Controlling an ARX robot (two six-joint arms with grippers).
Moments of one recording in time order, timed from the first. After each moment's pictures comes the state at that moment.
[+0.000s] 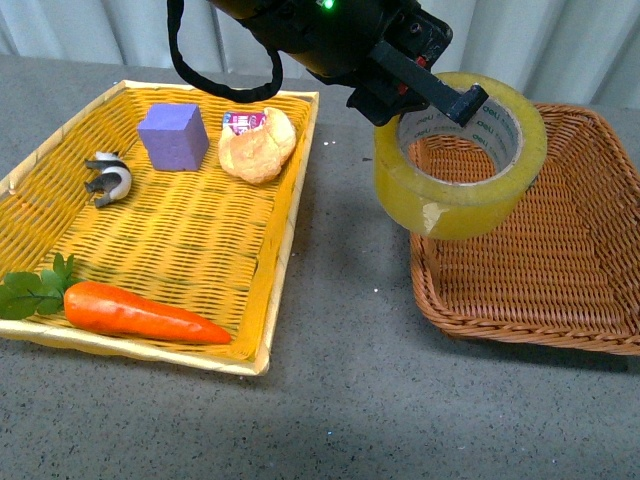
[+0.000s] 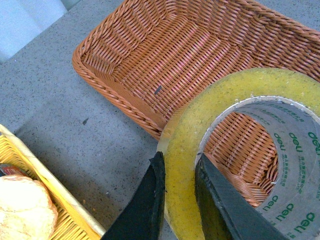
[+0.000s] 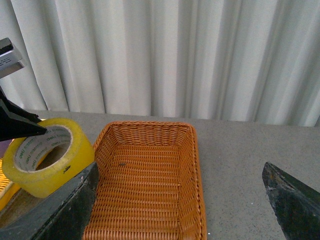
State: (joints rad) left arm -0.46 1.92 1.25 0.04 0.27 0.39; right arm 0.00 0.00 0.01 0.00 0.00 0.00
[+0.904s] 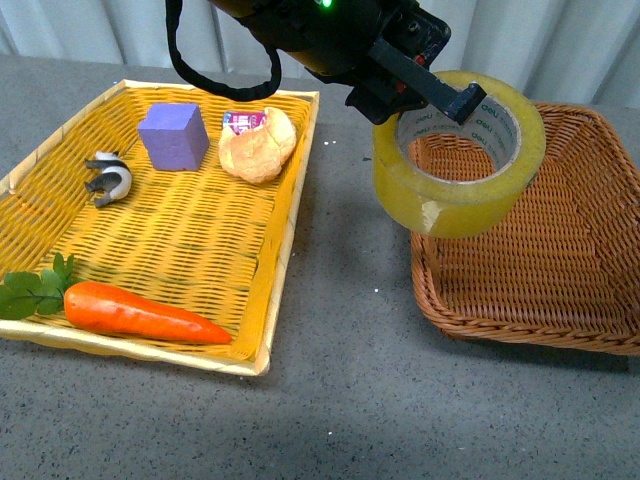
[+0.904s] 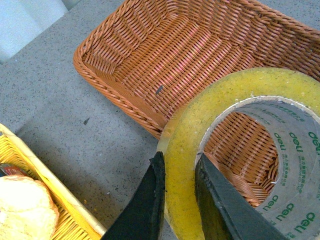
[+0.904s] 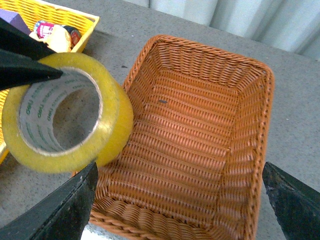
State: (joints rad) left arm -0.46 1.93 1.26 0.04 0.27 0.39; right arm 0.17 1.19 0.60 0.05 -0.06 -0.10
